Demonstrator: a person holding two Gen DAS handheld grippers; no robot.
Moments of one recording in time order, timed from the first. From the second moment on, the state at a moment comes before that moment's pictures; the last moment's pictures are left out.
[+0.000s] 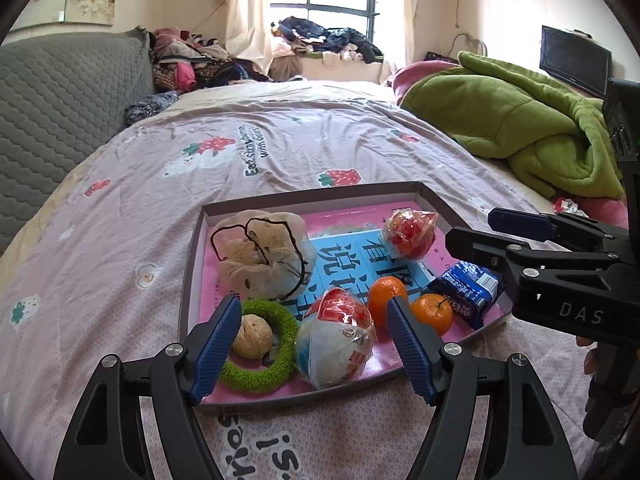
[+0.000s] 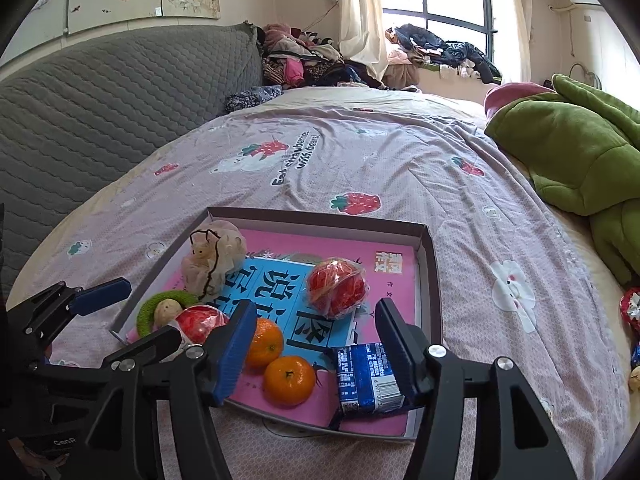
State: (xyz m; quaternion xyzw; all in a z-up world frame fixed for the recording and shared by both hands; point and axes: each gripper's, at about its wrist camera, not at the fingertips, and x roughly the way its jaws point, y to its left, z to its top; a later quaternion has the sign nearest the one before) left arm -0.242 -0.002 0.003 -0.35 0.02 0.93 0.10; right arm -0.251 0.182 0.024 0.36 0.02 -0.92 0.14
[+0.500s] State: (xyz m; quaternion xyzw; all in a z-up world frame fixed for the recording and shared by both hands) left arm -0.221 -0.005 0.025 -0.34 0.01 0.94 0.07; right arm -0.224 0.190 0.046 0.33 -0.01 -0.93 0.14
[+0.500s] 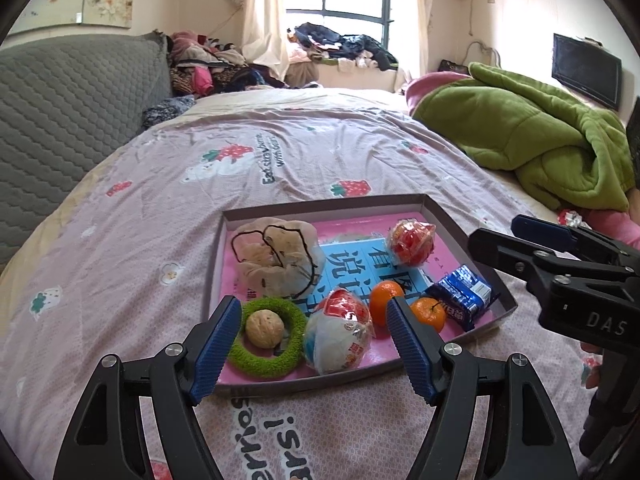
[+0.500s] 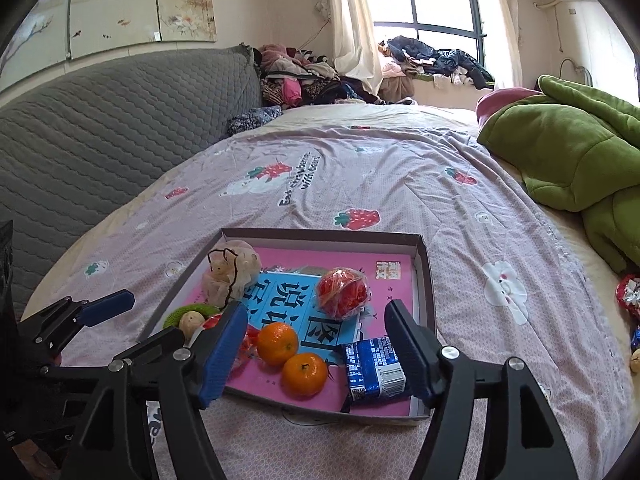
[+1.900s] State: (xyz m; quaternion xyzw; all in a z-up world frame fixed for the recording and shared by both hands) left arm -0.137 -0.016 0.052 -0.33 0.01 0.94 0.04; right arm -0.142 0.190 0.071 0.29 -0.01 -0.94 0.16
